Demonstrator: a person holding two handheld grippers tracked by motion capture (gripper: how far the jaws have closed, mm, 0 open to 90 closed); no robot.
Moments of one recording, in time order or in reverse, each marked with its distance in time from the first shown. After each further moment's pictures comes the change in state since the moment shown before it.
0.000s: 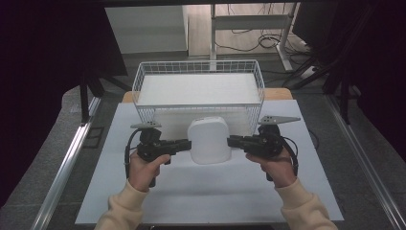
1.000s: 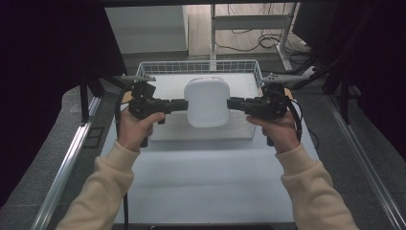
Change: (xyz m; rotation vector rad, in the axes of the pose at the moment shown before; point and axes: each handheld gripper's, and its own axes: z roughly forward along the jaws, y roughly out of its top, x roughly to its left) left arm -0.012 0.108 -0.029 -0.020 0.019 0.112; right arm 0.002 0.096 -0.012 -0.086 -0.022 -0.056
